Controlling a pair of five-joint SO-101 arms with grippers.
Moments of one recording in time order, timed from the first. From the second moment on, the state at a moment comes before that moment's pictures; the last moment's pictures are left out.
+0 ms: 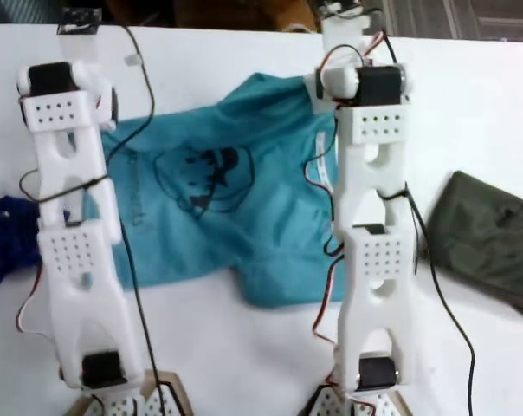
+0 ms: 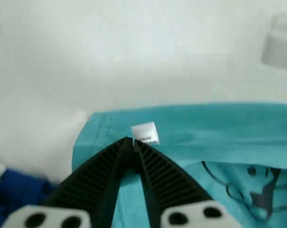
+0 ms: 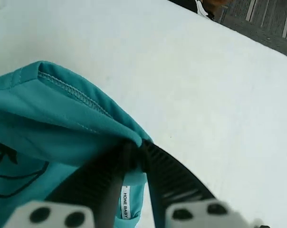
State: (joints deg) left arm -17.3 46.2 -68.1 101.6 -4.9; right arm -8.1 46.6 -89.3 100.4 16.0
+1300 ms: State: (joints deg) left arm -19.0 3.2 12.8 100.2 -29.2; right arm -2.8 -12.5 22.7 82.5 29.8
